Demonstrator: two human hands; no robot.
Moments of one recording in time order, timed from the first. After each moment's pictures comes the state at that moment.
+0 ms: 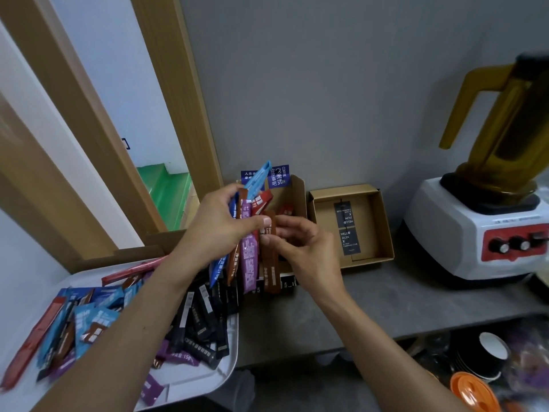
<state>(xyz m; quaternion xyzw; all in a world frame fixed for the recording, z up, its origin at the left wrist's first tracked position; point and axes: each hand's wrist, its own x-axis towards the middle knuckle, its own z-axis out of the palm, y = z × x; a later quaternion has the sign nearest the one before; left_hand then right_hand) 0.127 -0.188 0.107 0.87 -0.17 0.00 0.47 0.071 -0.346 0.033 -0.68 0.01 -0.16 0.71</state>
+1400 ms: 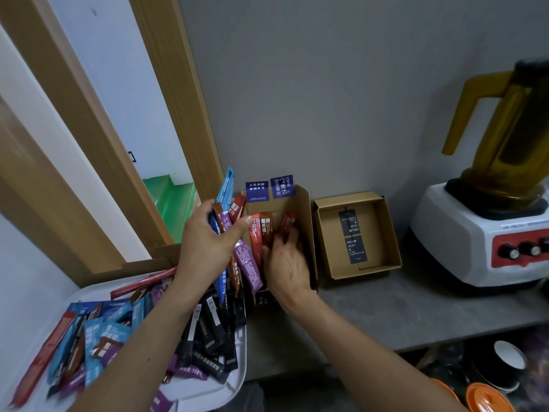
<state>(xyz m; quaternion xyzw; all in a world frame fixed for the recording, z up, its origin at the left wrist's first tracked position) 0.124 -0.177 0.090 0.82 -0.12 0.12 0.54 0.146 -0.309 -0.030 -0.95 0.10 -0.12 0.28</state>
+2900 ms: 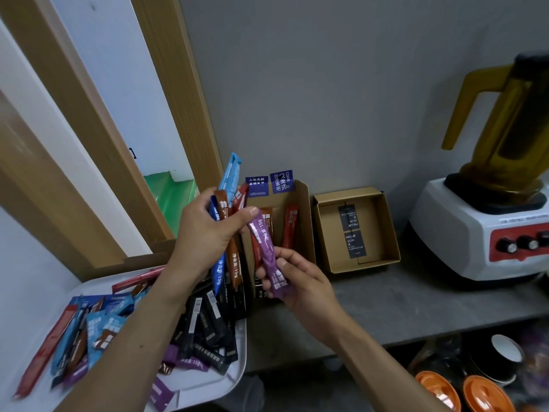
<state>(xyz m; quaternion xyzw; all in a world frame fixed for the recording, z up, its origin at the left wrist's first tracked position) 0.124 -0.171 0.100 0.79 -0.14 0.08 0.60 0.054 -0.329 -0.003 -0.42 -0.03 0.04 0.90</state>
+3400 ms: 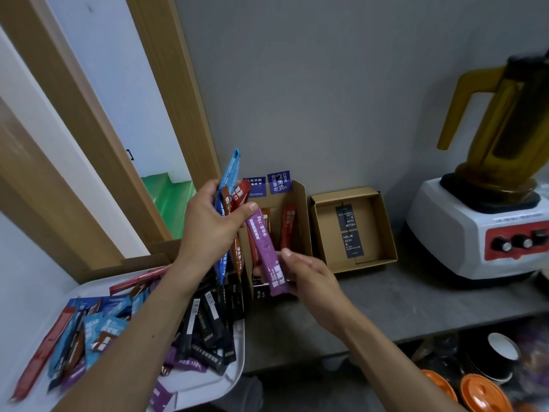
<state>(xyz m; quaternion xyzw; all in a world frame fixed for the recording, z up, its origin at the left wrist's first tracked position) 0.133 -0.181 0.098 0.81 -0.15 0.12 0.55 0.055 -0.345 0.006 -0.56 -0.02 0.04 0.83</state>
